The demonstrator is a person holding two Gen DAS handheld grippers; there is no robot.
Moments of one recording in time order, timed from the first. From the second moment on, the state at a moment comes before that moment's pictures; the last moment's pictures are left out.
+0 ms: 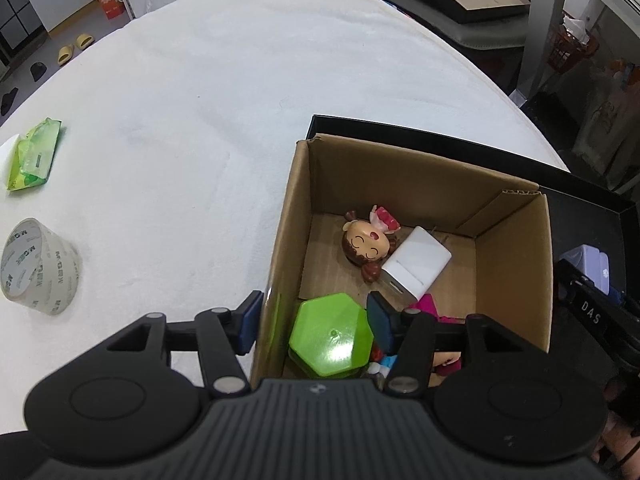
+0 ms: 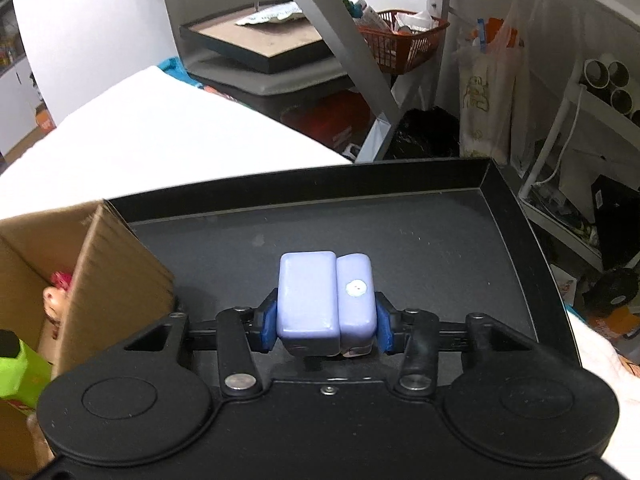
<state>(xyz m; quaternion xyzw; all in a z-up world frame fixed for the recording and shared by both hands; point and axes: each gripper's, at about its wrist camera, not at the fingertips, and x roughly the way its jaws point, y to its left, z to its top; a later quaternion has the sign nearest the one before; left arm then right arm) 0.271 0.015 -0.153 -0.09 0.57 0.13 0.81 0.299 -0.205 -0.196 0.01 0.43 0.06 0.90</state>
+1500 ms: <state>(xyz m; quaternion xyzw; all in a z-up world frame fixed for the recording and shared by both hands) 0.207 0.056 -0.135 -0.15 0.54 0.09 0.83 0.229 -0.107 -0.099 -0.03 0.34 0.21 0.92</state>
